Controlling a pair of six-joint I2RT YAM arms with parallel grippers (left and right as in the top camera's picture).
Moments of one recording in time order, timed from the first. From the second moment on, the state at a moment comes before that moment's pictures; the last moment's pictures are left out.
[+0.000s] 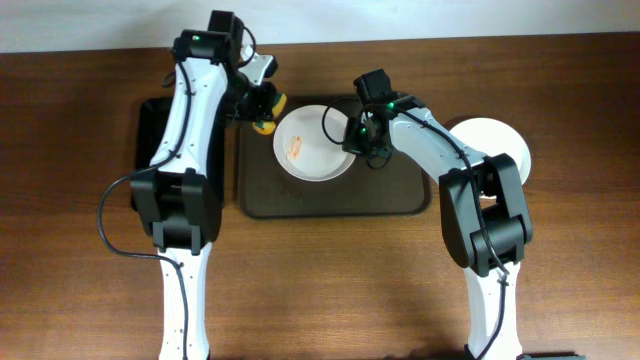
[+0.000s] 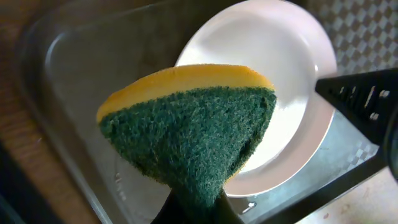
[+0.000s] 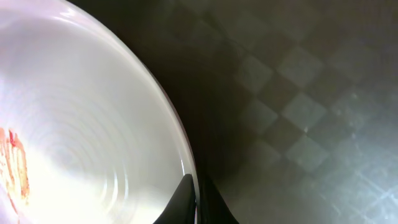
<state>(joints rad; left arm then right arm) -0.16 2.50 2.50 -1.40 0.35 0.10 0.33 2.26 1.69 -0.67 -0.15 0.58</state>
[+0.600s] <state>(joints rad) -0.25 2.48 2.10 -1.05 0.33 0.00 0.33 2.26 1.70 -0.70 -0.15 0.63</state>
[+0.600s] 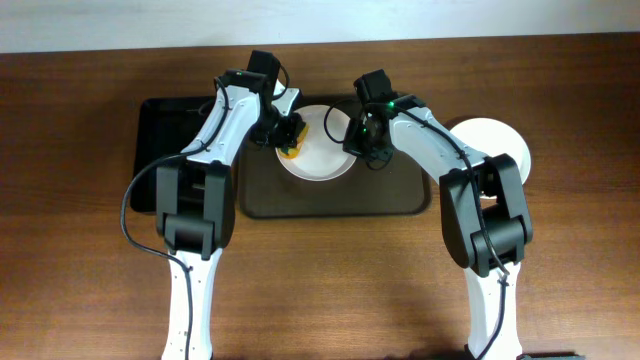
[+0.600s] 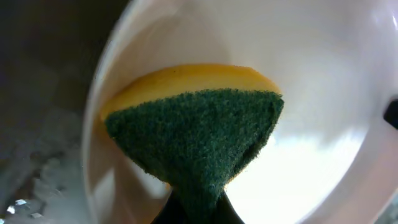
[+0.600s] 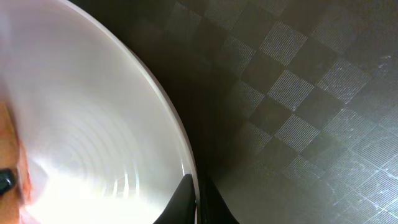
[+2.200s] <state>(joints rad) -0.27 2.47 2.06 -1.06 0.46 0.12 0.34 2.26 1.70 -0.68 -0.16 0.63</state>
